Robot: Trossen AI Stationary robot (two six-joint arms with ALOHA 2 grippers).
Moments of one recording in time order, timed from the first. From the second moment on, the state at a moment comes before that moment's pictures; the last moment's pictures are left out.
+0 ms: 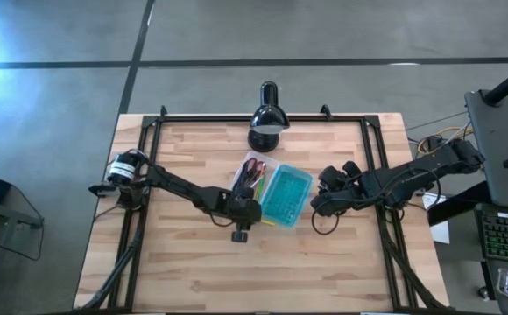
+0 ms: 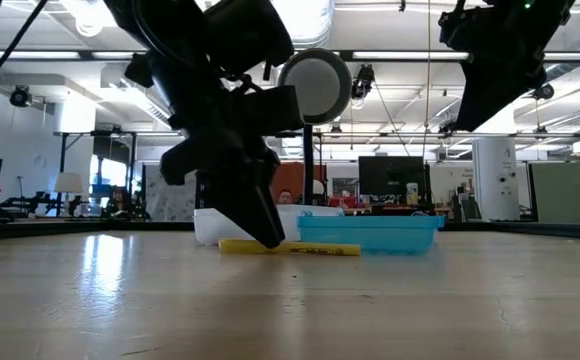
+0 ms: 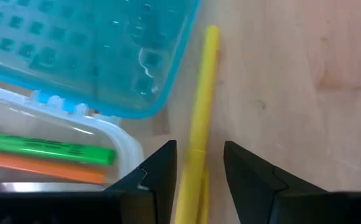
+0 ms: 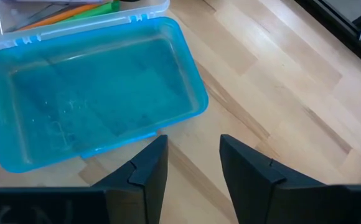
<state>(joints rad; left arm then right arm) -0.17 1.86 1.08 -0.19 -0.11 0.00 0.30 1.26 0.94 -1.01 0.59 1.00</state>
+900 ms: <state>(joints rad) -0.19 1.88 1.08 -0.24 -0.09 -0.04 0.30 1.26 0.93 -1.01 0.60 1.00</state>
